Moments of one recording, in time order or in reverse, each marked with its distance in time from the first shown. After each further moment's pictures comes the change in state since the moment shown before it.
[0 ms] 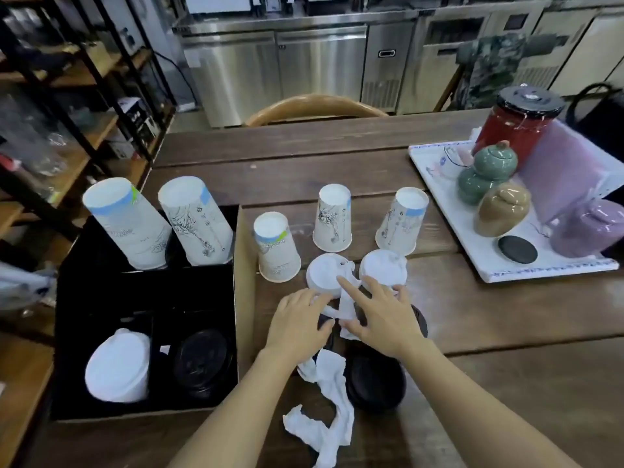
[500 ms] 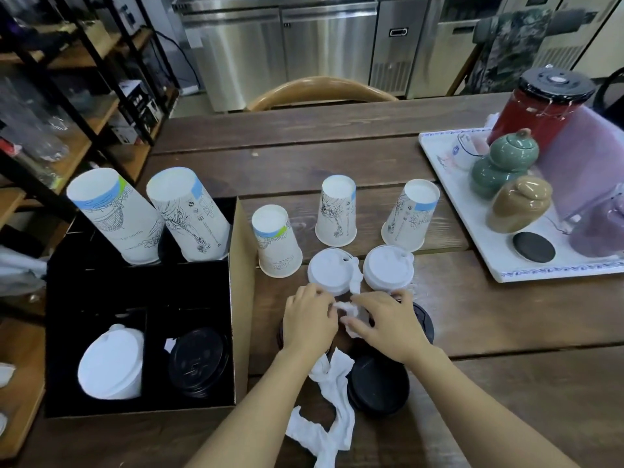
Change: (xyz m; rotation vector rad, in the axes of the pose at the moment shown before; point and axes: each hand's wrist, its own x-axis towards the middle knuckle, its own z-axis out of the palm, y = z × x) left_hand 0.018 0.017 0.015 -0.059 0.142 -0.195; right_hand -0.001 0.005 0.009 0.290 0.090 -0.038
